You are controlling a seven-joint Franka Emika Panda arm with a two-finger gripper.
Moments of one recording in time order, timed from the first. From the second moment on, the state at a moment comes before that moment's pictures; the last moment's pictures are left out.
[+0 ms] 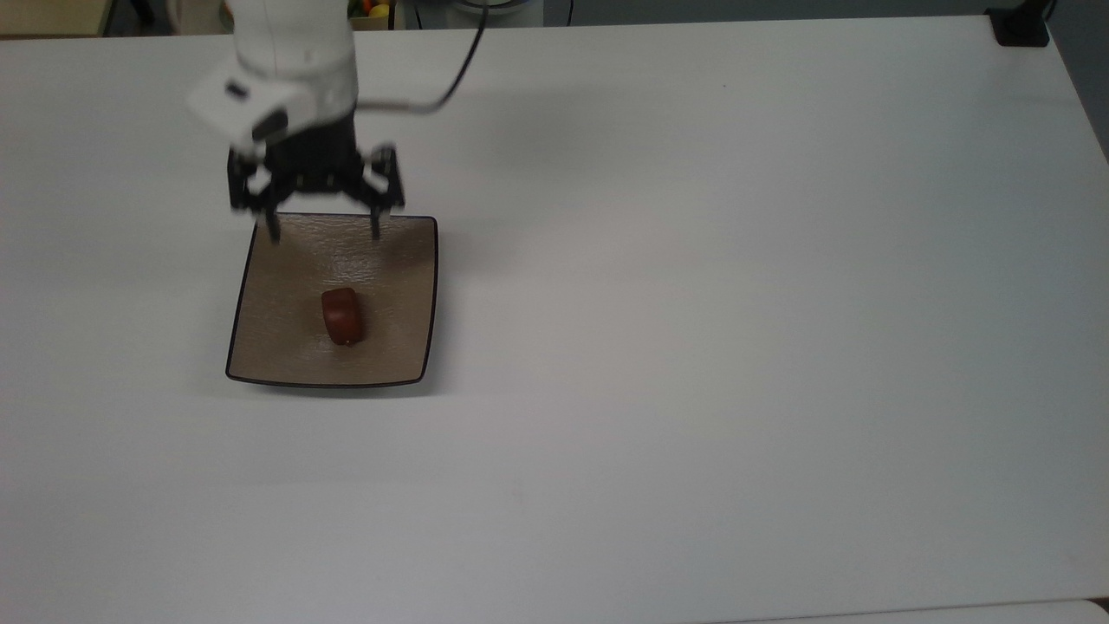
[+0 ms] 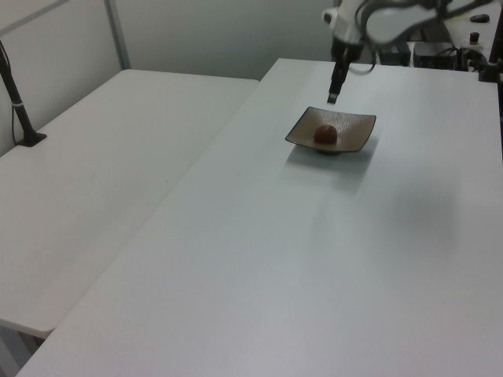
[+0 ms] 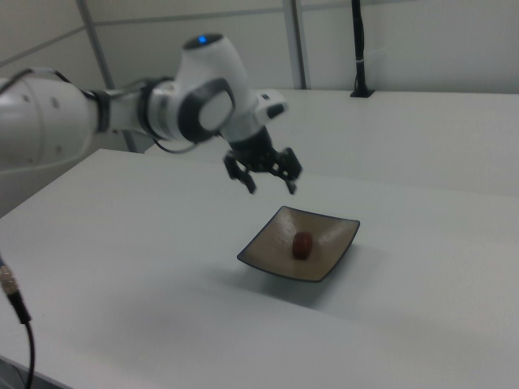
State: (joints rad) arm 0.00 0.22 -0.08 -1.72 -0.06 2.20 -0.25
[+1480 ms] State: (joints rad) arm 0.15 -0.05 -0.01 -1.75 0.04 1.78 0.02
